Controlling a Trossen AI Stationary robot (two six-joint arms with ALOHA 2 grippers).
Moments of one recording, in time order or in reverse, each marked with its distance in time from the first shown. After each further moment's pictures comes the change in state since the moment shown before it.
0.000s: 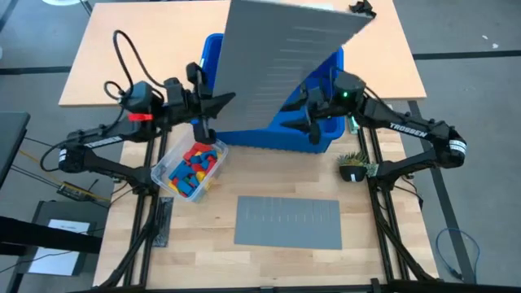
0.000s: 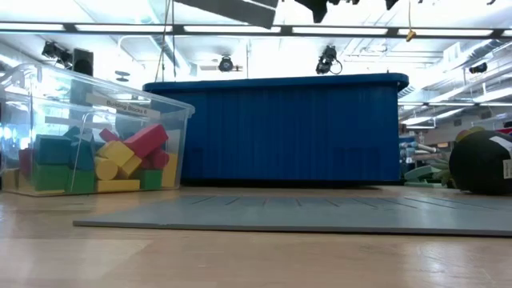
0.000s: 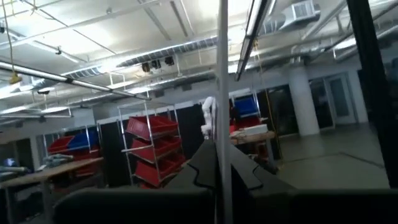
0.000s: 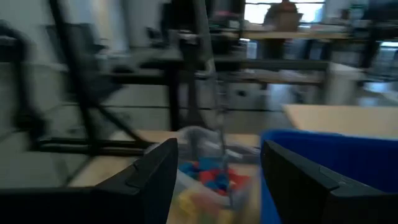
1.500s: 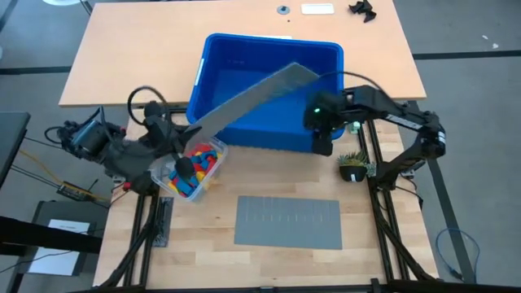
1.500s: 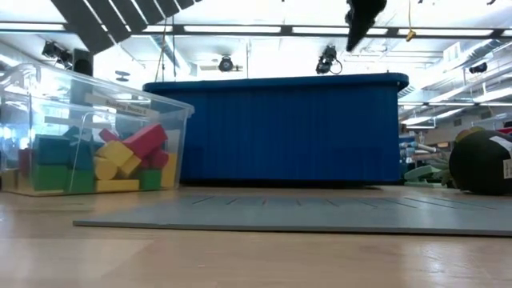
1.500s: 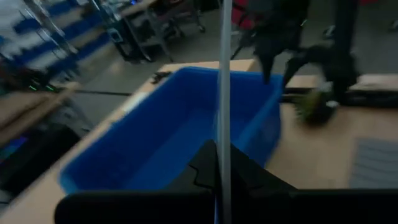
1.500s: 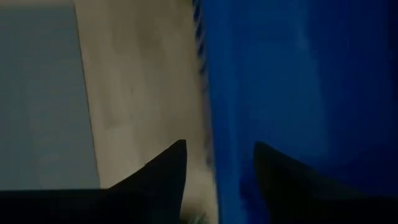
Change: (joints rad) left arm -0.632 0.103 0.554 -1.480 -1.152 -0.336; right arm 0.177 0.205 0.558 -1.399 0.636 -0.062
